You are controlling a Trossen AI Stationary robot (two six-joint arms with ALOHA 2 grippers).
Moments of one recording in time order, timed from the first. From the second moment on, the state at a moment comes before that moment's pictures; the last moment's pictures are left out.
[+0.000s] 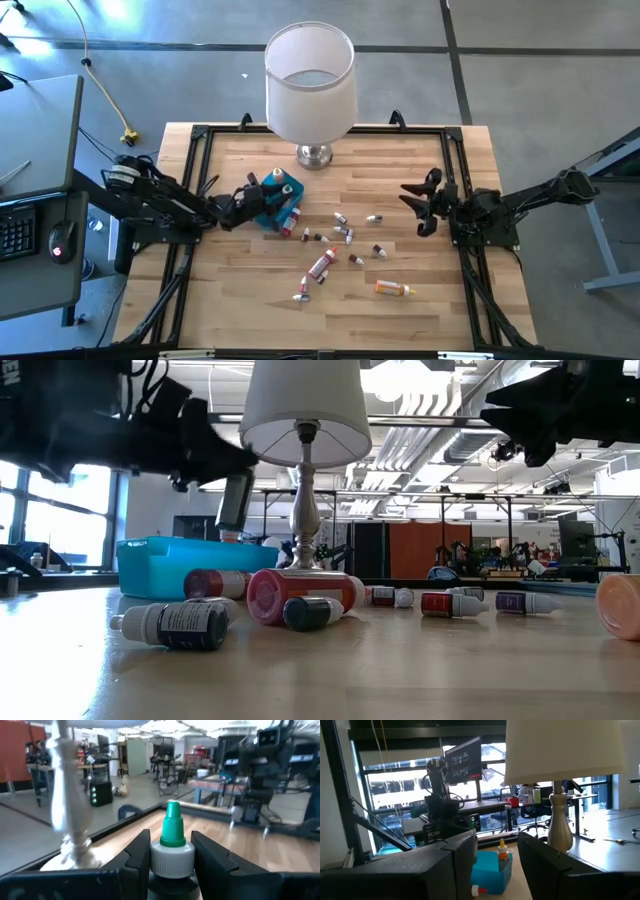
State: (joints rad) left arm -0.13 1.49 0.24 1.41 -0.60 0.01; right arm 0.20 0.47 0.01 0.73 0.44 0.02
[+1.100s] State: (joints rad) left arm -0.13 1.49 0.66 1.05 -0.17 0.07; right arm 0.20 1.40 0.62 0.74 0.34 -0.12
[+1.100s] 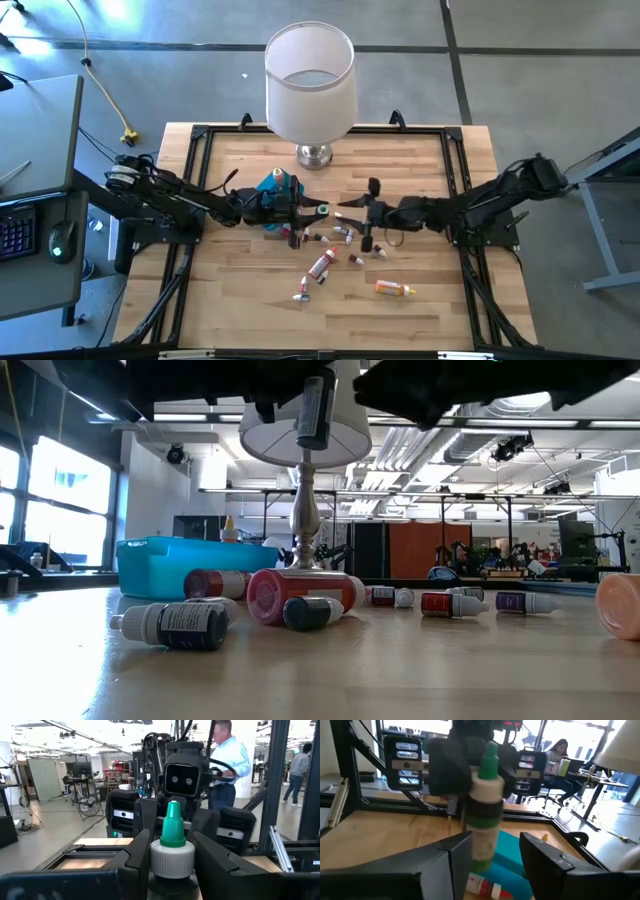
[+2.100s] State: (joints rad) left arm -0.13 1.49 0.66 1.13 -0.16 0.10; right arm 0.14 1.44 0.72 0.71 0.22 -0.02
